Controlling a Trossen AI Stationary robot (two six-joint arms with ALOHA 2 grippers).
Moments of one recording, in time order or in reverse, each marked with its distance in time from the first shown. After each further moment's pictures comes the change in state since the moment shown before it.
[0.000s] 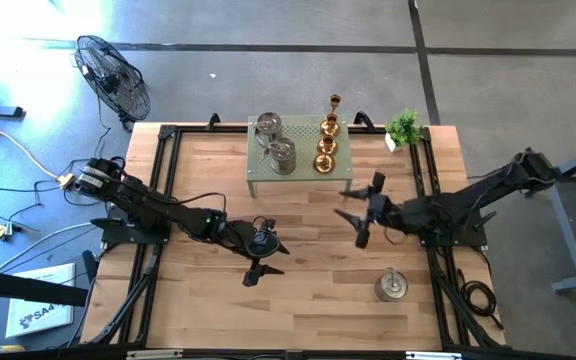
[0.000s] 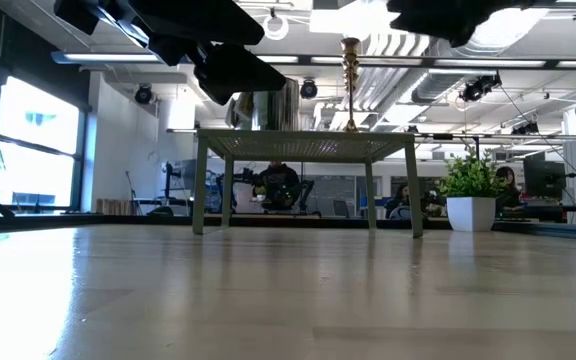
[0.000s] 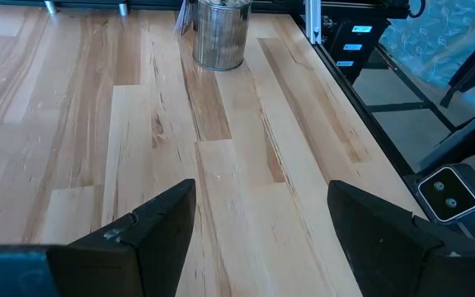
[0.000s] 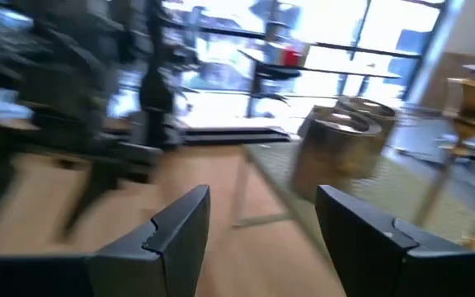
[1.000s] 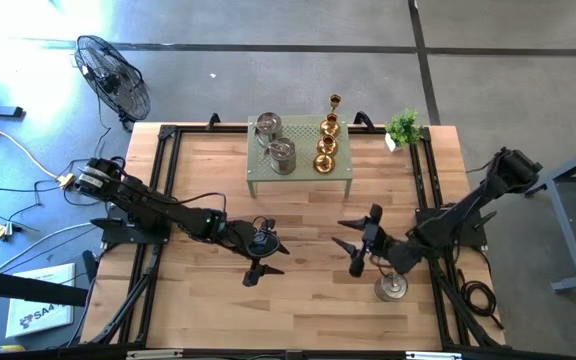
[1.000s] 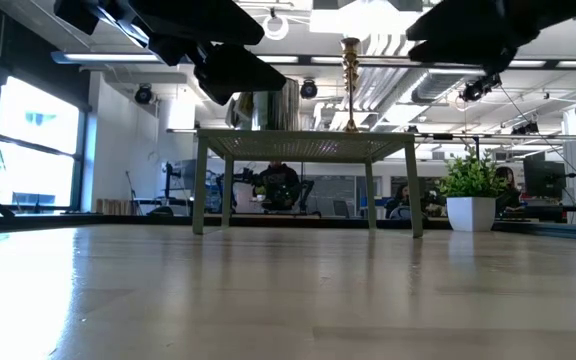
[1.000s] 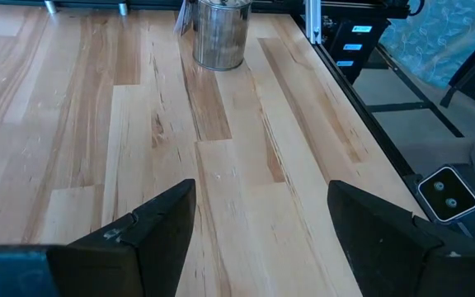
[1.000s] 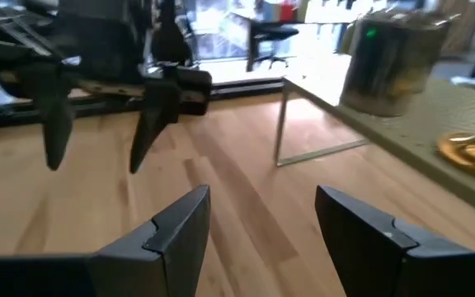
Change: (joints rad) left arm 0.000 0.000 0.000 0.000 0.000 0.000; right arm 0.275 0.254 0.001 0.012 0.287 0.340
